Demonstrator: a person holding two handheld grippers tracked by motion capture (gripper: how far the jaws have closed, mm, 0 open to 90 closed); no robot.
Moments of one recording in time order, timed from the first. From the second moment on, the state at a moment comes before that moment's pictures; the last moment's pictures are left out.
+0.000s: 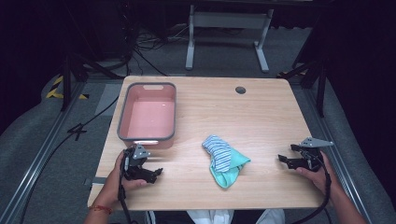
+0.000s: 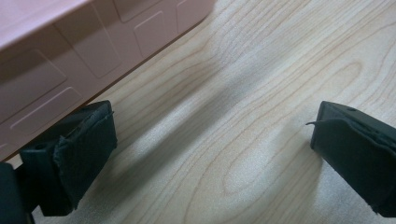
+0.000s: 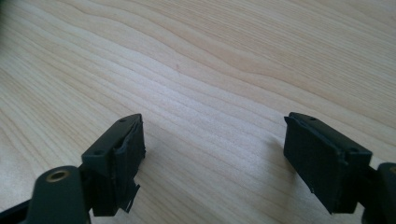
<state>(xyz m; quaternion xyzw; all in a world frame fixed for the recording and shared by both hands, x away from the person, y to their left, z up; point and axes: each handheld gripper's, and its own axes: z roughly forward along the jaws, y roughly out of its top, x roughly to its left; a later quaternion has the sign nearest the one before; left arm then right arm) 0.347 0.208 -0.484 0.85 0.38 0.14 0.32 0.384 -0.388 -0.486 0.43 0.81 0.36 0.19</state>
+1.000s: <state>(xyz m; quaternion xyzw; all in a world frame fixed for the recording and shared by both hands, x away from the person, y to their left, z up) 0.347 0.208 -0.484 0.85 0.38 0.14 0.32 0.359 -0.331 -0.444 0.31 0.83 0.43 0.18</state>
